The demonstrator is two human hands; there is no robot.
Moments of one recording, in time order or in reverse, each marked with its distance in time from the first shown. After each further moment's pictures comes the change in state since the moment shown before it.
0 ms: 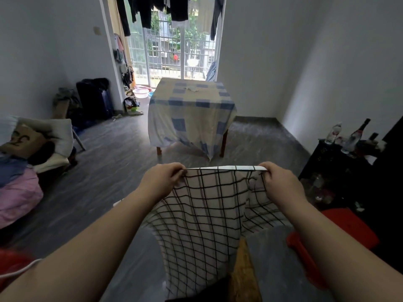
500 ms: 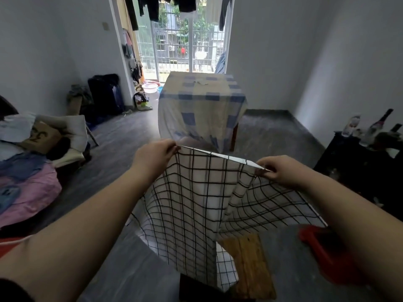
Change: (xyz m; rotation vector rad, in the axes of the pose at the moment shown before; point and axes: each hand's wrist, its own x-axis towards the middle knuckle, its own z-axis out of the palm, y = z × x) left_hand 0.020 -0.035 -0.049 0.259 0.204 0.067; right_hand 0.038 -0.015 -0.003 -0.005 -0.467 -0.304
